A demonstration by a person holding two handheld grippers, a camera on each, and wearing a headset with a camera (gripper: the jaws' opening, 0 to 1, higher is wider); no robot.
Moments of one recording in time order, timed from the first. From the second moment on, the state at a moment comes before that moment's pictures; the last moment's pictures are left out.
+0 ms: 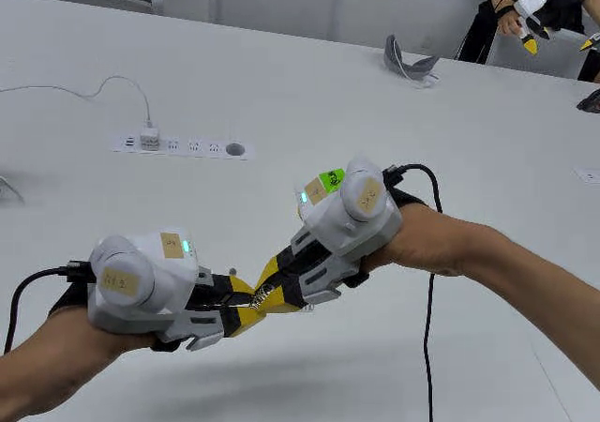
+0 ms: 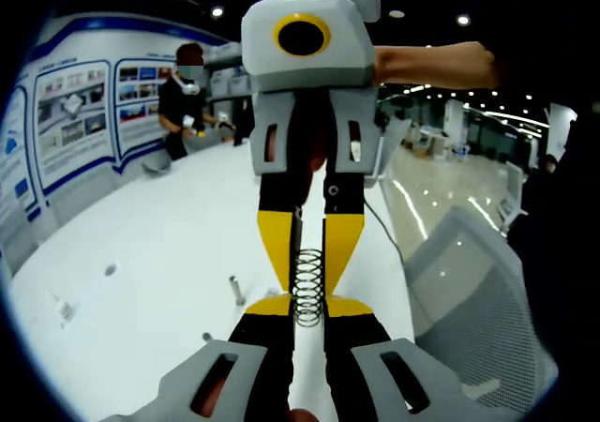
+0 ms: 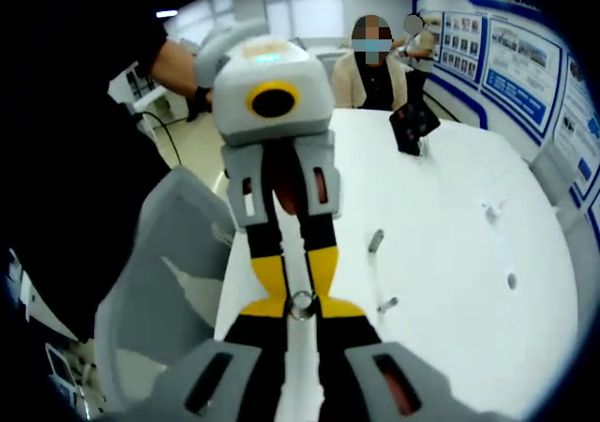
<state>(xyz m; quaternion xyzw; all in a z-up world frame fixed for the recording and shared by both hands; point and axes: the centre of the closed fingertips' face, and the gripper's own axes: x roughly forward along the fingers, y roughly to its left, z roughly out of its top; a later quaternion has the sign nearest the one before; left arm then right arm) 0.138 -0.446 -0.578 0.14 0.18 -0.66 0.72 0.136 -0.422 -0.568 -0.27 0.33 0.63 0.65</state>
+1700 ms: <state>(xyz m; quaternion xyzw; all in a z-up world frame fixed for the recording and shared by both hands) 0.168 -0.360 -0.616 0.12 0.26 -0.54 0.79 0.168 -0.449 -0.605 -0.28 0.35 0.58 0.68</state>
